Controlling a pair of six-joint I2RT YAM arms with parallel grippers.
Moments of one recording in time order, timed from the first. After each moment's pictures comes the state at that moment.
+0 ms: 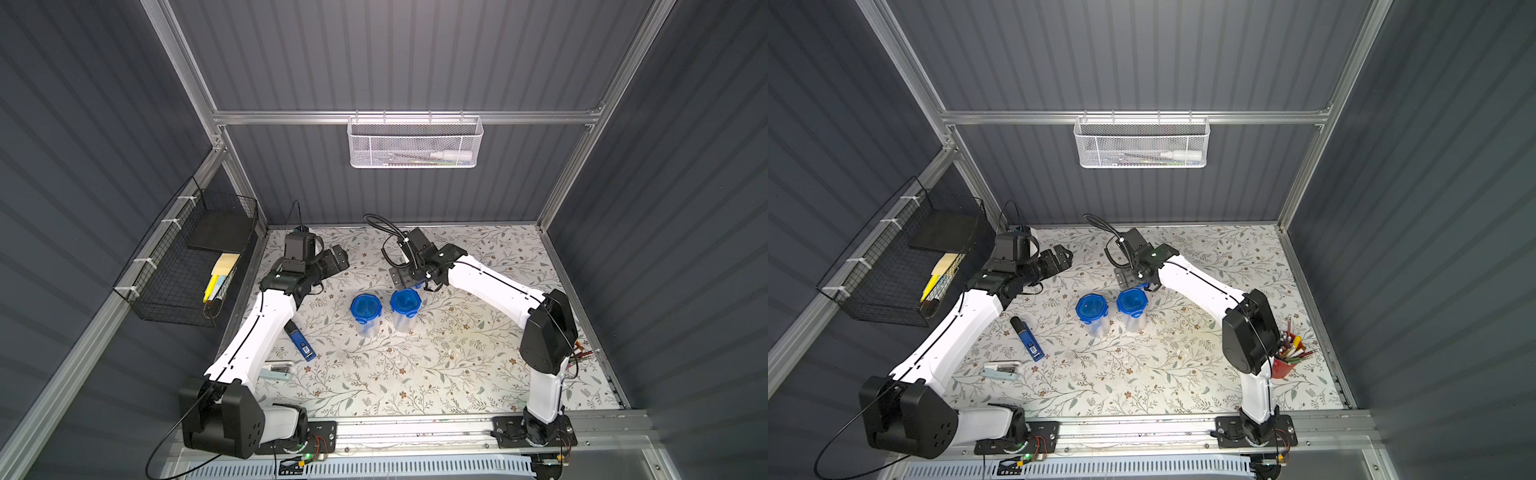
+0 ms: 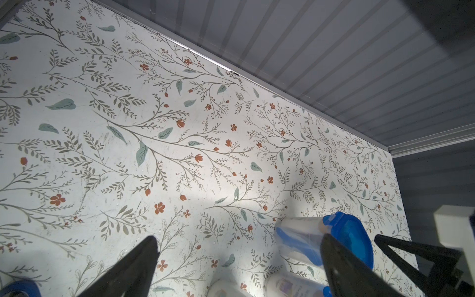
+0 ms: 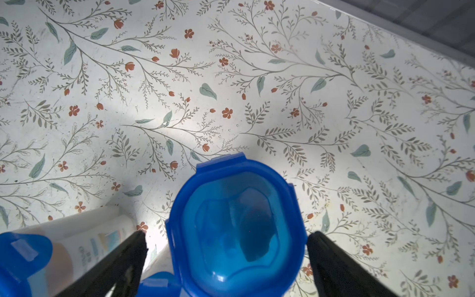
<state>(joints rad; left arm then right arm) -0.21 1.33 1.17 -0.48 0.08 -0.54 0.74 1.93 1.72 -0.77 0.20 0.25</state>
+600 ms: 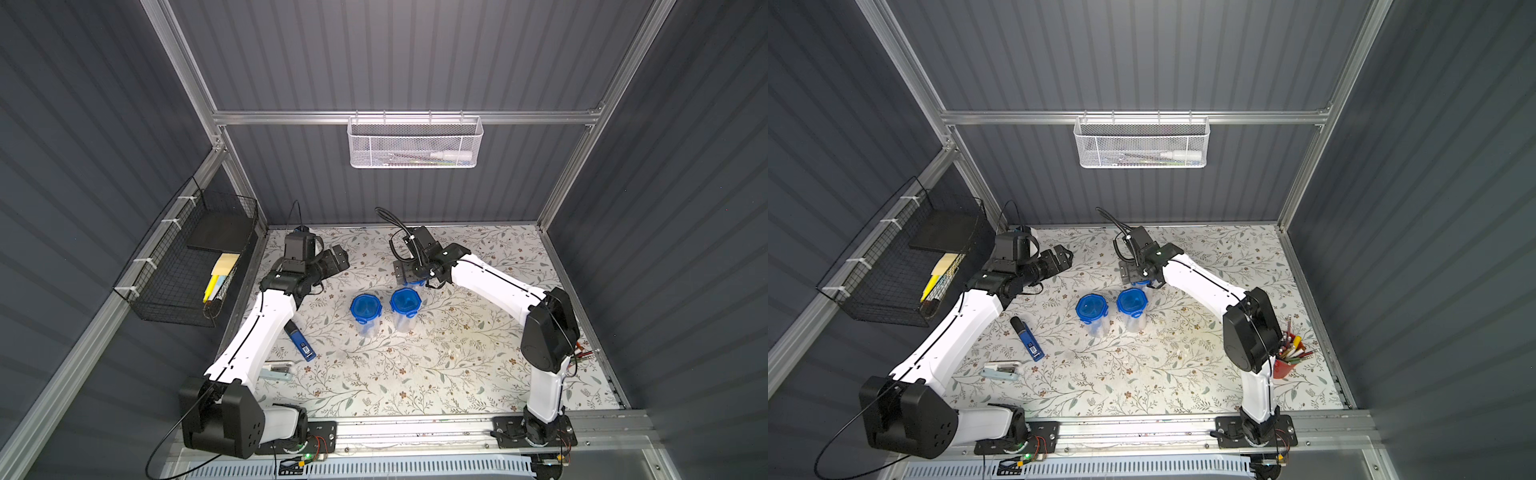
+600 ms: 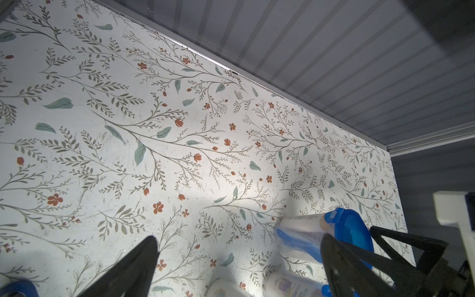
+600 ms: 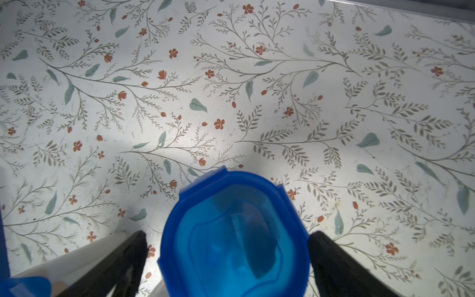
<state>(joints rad) -0.21 1.33 1.17 -0.48 0.09 -0.54 0.70 1.93 1.70 -0.70 0.15 0.37</state>
